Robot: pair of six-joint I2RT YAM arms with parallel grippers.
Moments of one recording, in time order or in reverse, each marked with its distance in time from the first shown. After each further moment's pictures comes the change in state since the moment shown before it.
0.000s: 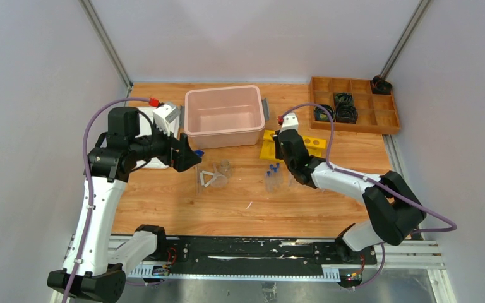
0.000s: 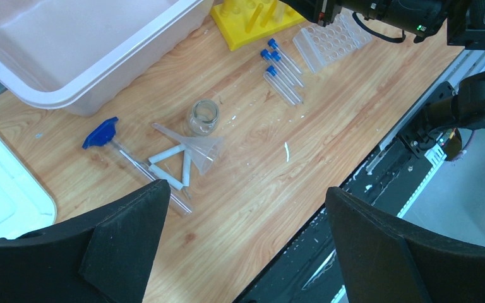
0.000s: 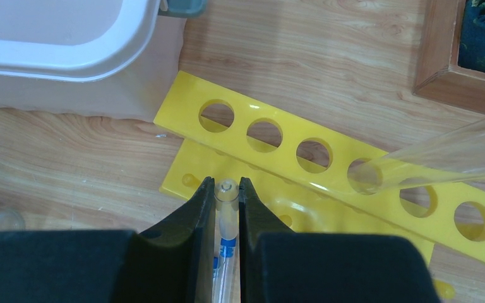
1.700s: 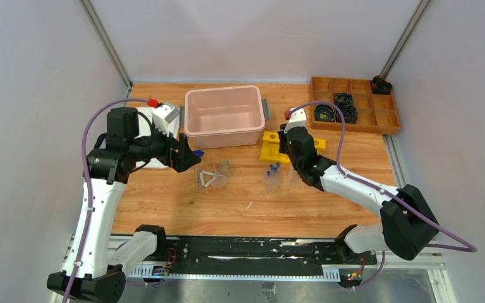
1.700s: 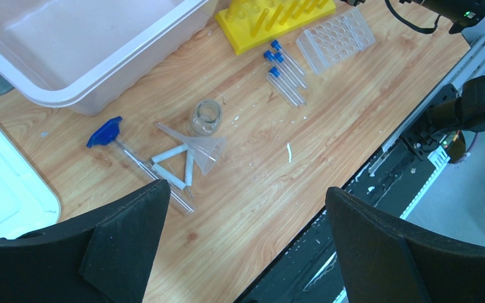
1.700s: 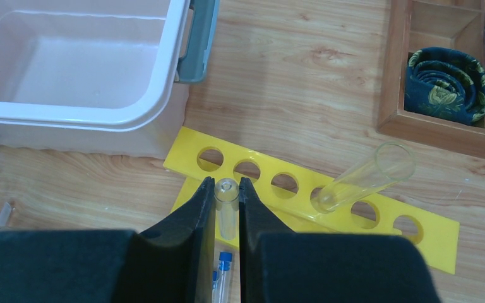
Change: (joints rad) left arm 0.000 -0.011 0.000 0.000 -0.015 -0.004; right arm 0.000 -0.137 0.001 0.003 0.031 -0.035
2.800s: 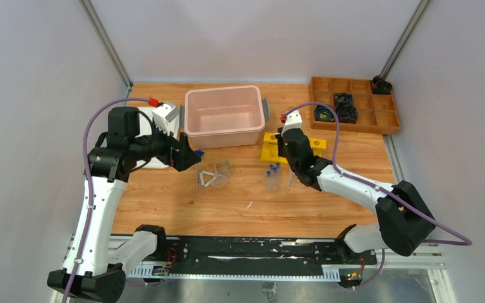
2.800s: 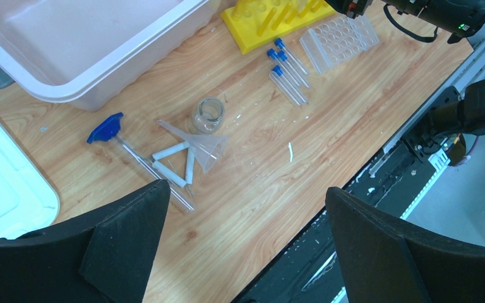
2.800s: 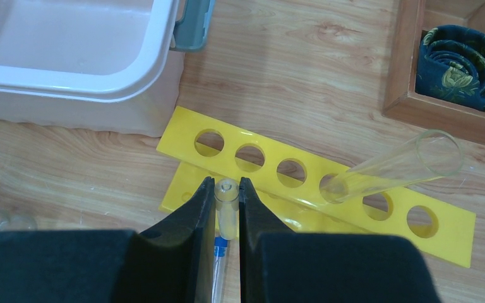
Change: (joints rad) left arm 0.000 0.012 0.000 0.000 -0.010 -0.010; right arm 0.015 0.034 -0.002 -0.037 0.002 -0.011
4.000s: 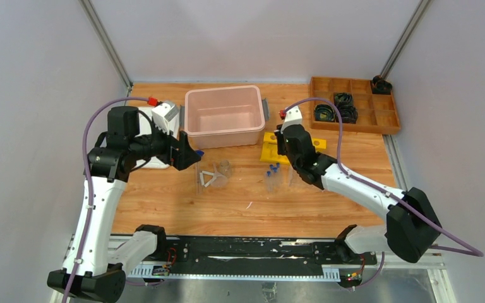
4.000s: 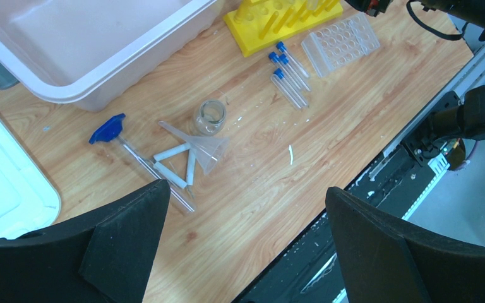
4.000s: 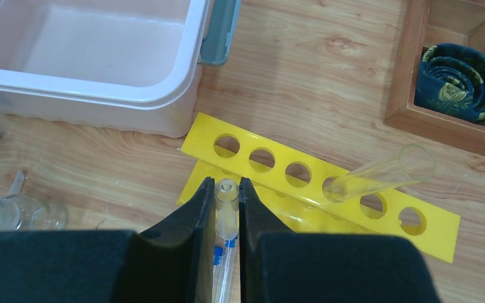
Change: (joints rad) left arm 0.000 0.001 0.005 0.006 -0.009 -0.015; right arm 0.024 -0.063 0.083 -0.148 -0.016 0.006
